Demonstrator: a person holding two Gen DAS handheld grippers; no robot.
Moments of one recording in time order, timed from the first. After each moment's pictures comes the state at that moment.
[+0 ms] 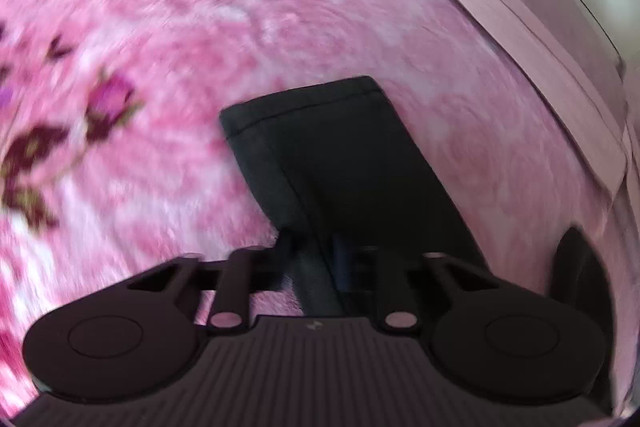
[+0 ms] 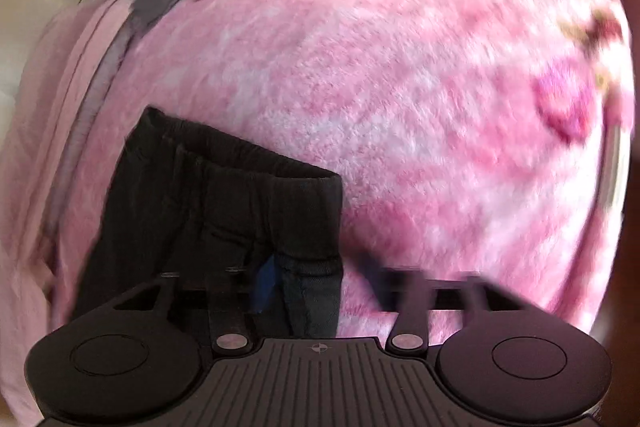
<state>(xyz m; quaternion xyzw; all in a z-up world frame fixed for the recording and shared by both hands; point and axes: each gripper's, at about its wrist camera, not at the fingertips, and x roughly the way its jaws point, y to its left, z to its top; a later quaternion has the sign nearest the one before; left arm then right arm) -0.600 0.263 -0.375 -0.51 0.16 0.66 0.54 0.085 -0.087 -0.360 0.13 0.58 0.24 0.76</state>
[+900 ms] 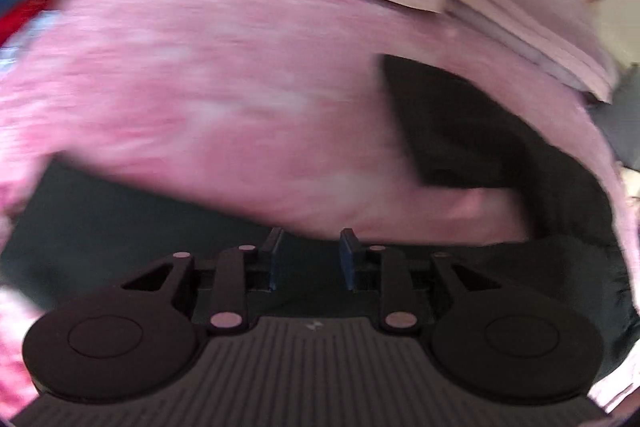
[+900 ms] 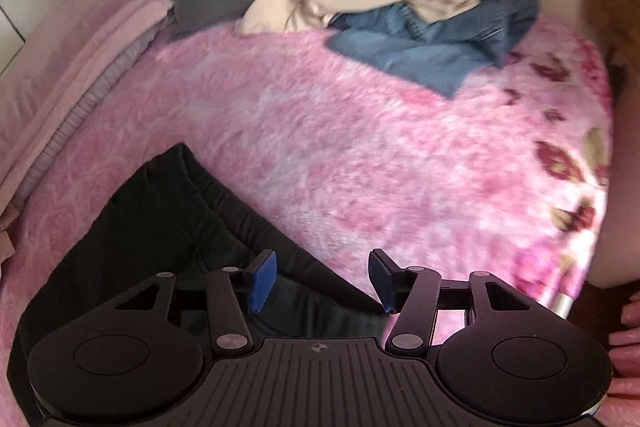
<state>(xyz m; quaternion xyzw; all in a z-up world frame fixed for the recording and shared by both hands) -0.452 0.211 -0.315 -0.39 0.31 0.49 0.72 0.096 -0.038 -0.287 0.00 0.52 0.23 0.82</state>
